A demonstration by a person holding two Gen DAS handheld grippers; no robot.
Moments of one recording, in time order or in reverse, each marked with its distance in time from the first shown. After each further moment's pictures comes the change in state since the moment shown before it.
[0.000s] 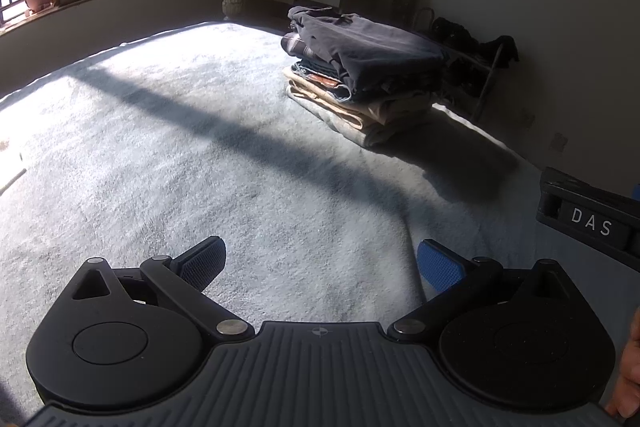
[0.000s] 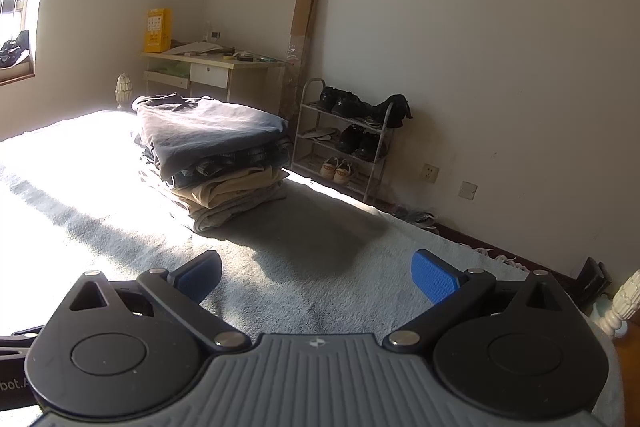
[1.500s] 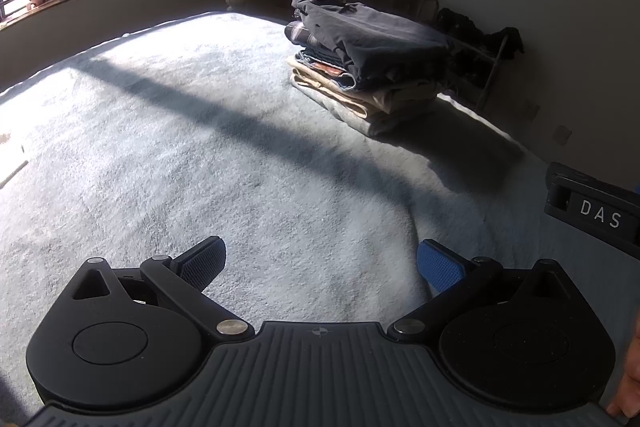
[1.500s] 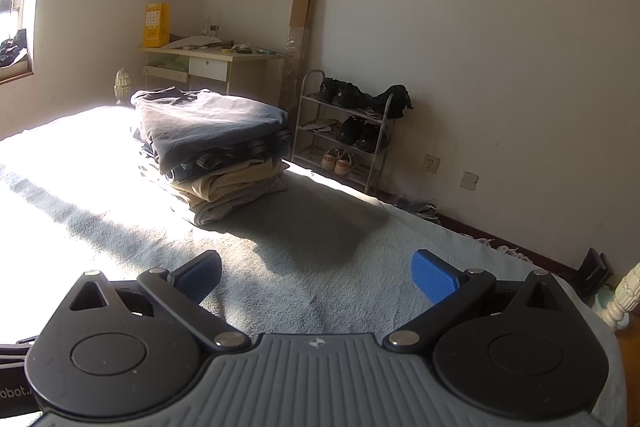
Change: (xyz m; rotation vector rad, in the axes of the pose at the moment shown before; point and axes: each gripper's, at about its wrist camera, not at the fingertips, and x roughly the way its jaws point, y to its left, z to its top) left arm 0.004 0.000 -0.002 -0.004 0.031 0.014; right arm 0.001 -0.002 -0.002 0.014 0.030 0.003
